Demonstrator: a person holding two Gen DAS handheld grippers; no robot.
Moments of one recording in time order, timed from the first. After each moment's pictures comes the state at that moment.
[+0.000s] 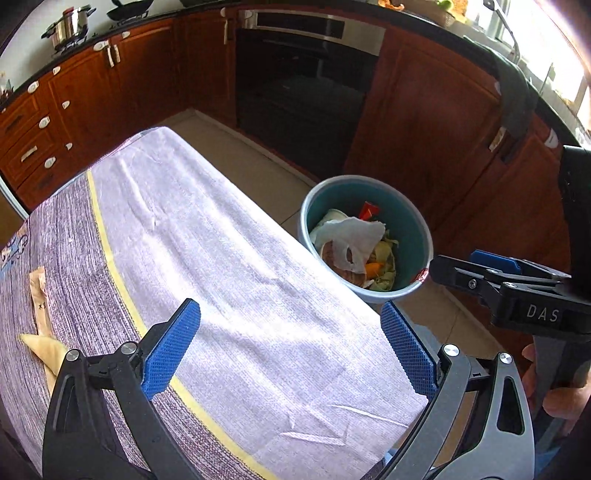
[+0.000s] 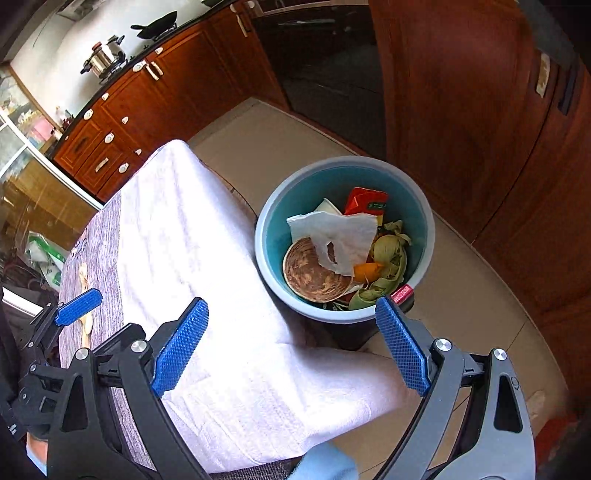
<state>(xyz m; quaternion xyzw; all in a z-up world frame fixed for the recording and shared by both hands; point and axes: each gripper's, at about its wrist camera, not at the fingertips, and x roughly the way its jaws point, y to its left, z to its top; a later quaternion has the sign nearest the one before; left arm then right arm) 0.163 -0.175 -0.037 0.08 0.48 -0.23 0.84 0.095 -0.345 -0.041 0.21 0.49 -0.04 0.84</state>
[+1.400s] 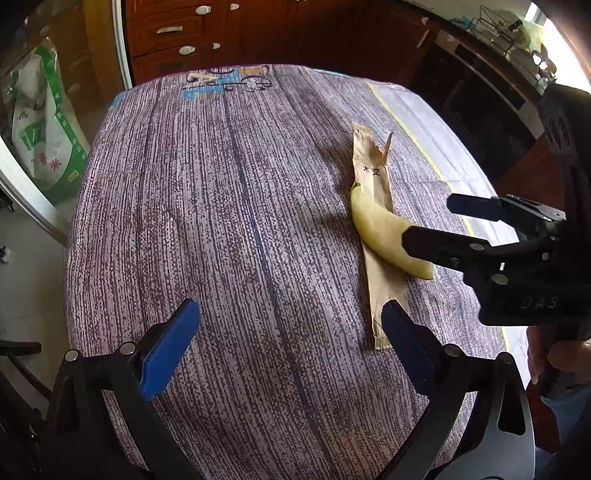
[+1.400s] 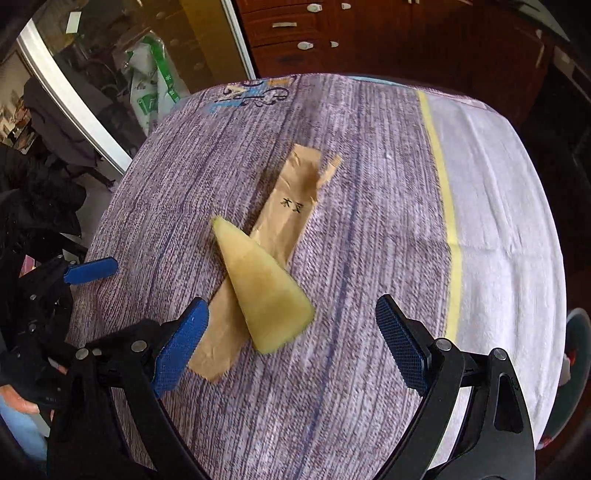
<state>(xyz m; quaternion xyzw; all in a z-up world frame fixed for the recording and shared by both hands) 0.166 0.198 -0.087 -0.06 0.54 -0.05 0.84 0.225 0.057 -0.071 -0.06 0.54 0.24 0.81</state>
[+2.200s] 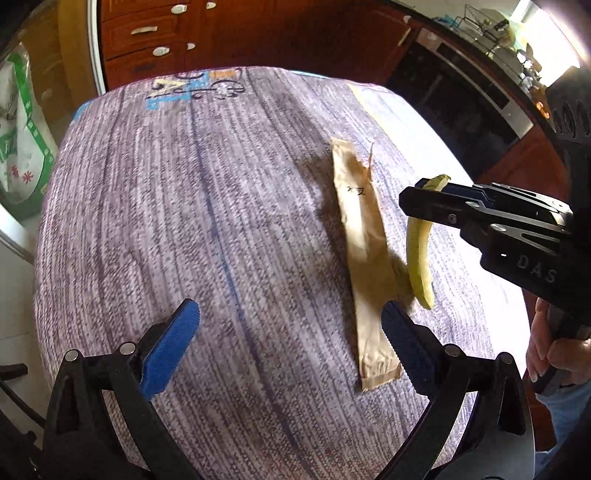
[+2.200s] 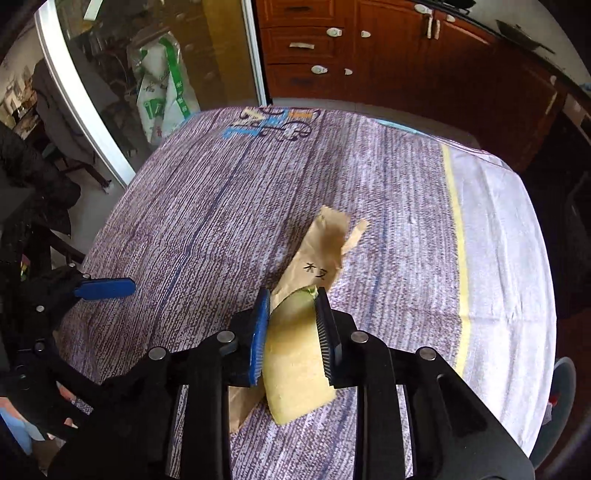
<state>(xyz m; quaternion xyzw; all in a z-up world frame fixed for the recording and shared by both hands) 0.214 0.192 -0.093 -0.07 0.53 -0.11 0.84 0.242 0.067 -0.054 -0.07 0.50 0.24 0.83</state>
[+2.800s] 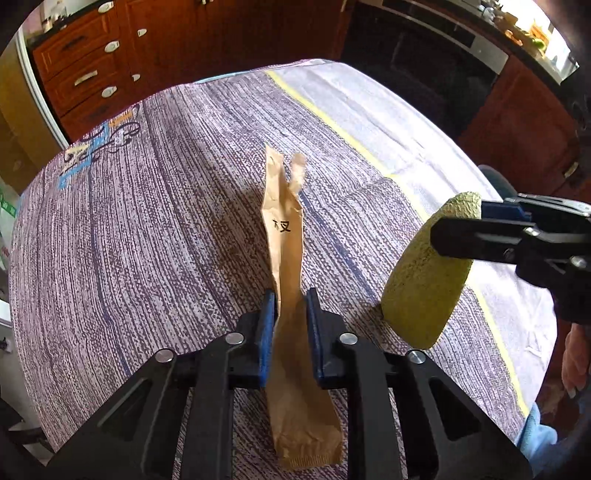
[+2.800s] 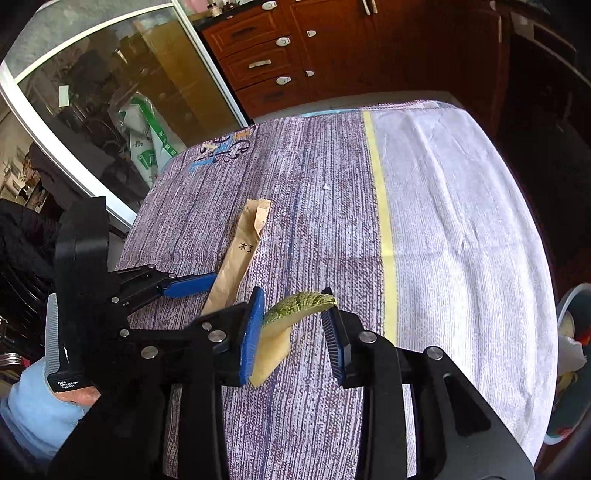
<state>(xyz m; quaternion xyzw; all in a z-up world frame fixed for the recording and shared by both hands) 0.248 0.087 -0.095 0.05 0.53 -0.14 0.83 0.229 -0.038 -0.058 0.07 0.52 0.24 0.82</state>
